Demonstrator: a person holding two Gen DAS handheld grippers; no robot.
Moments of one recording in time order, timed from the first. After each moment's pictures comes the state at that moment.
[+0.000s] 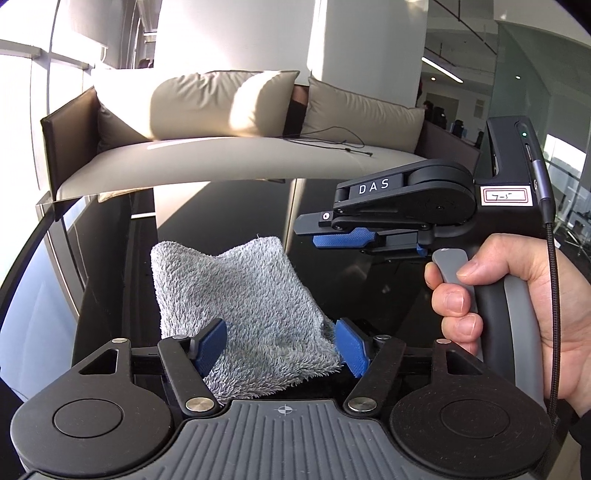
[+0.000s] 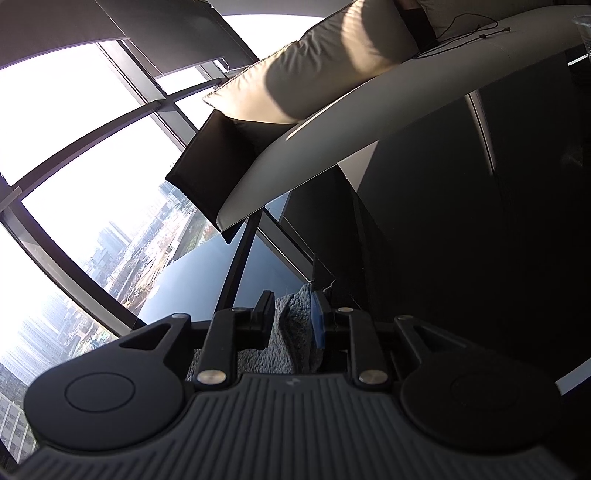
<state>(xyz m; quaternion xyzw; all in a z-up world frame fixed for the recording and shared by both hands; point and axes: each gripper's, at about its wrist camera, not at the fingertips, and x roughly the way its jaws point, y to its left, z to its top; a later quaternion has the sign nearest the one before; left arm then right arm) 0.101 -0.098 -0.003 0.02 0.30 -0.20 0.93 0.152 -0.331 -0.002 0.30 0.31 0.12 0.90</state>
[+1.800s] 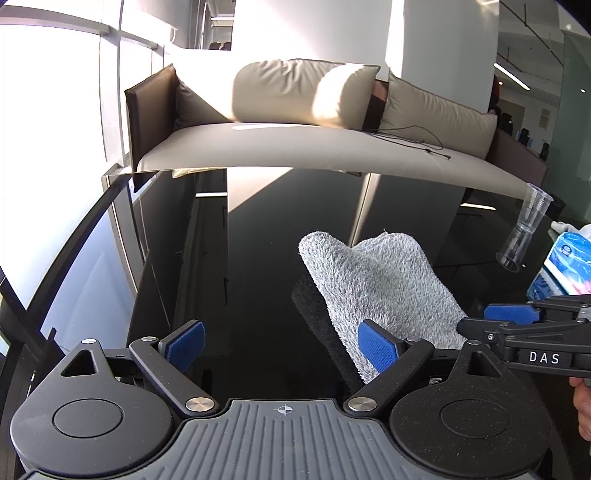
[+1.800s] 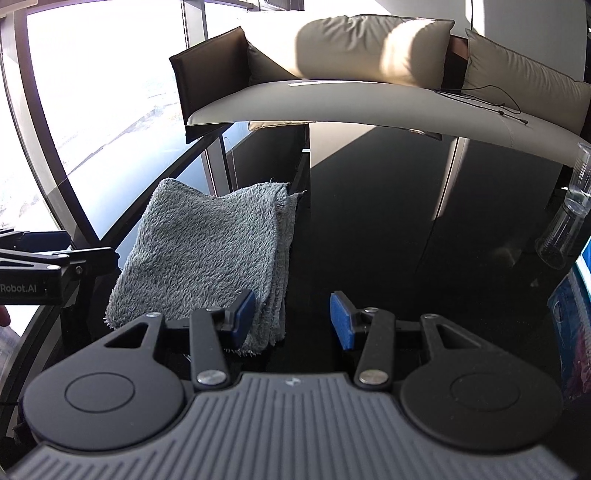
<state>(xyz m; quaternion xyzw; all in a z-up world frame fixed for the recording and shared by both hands) 0.121 -0.020 -0.001 0.01 0.33 -0.09 0.94 0.081 -0.268 -0.006 0.02 0.37 0.09 0.93</state>
